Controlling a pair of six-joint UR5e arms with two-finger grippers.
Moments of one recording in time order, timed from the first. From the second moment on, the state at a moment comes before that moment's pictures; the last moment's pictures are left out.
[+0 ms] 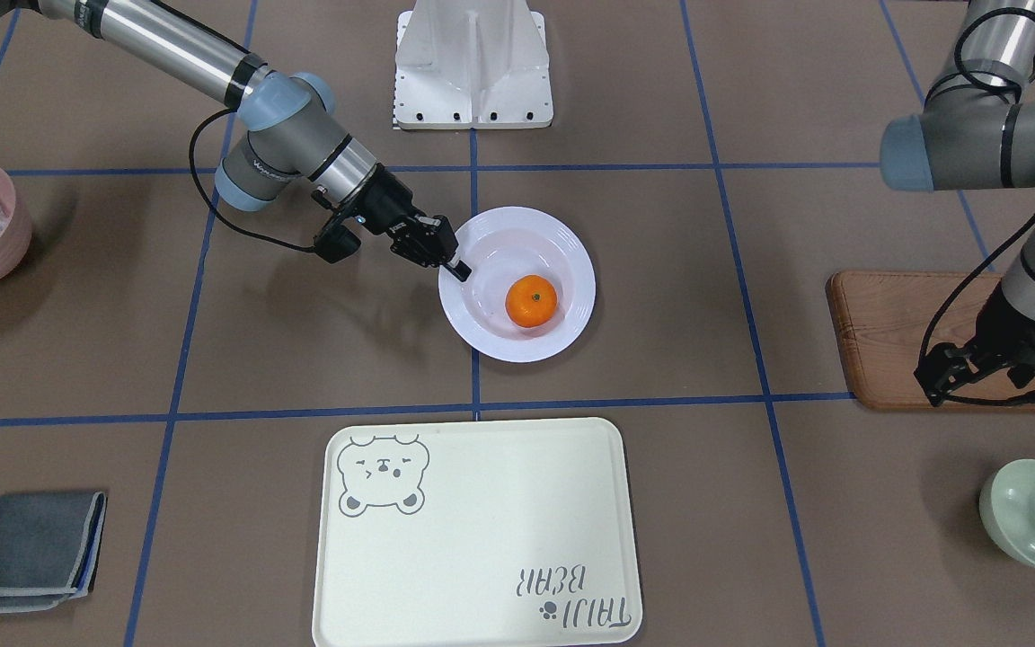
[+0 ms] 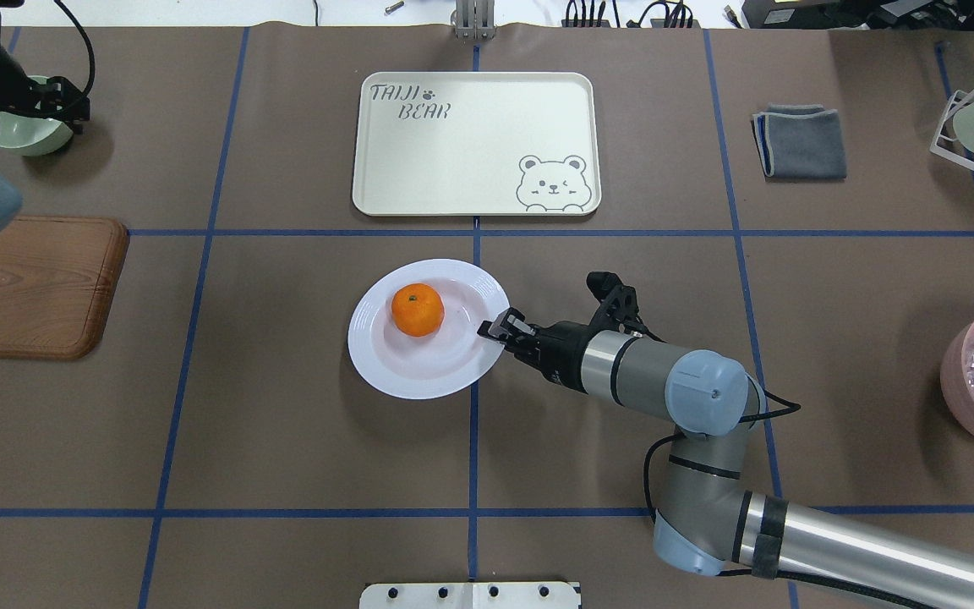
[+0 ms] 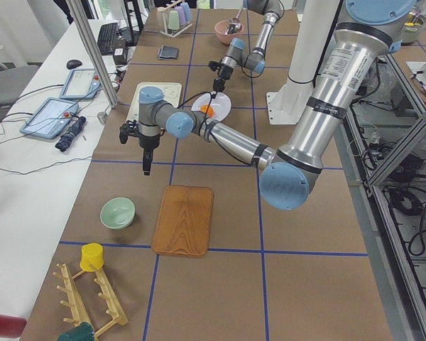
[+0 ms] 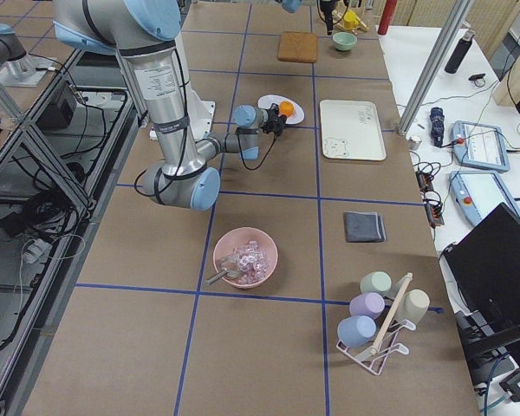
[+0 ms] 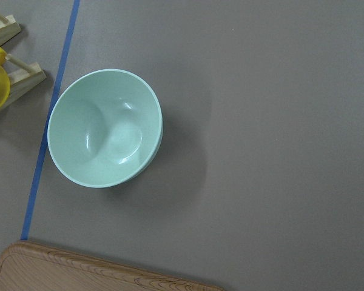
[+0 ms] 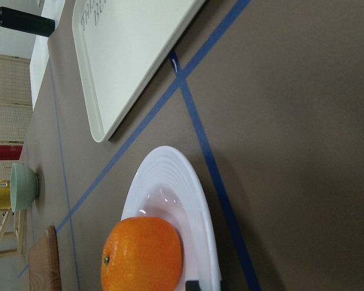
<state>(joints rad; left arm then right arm) -1.13 -1.96 -1.58 -1.63 -1.97 -0.73 0.36 -1.10 1.41 -0.27 1.50 1.90</state>
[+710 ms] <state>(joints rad) -1.13 -1.96 -1.58 -1.63 -1.97 -0.73 0.39 -1.05 1.43 -0.27 1.44 1.94</state>
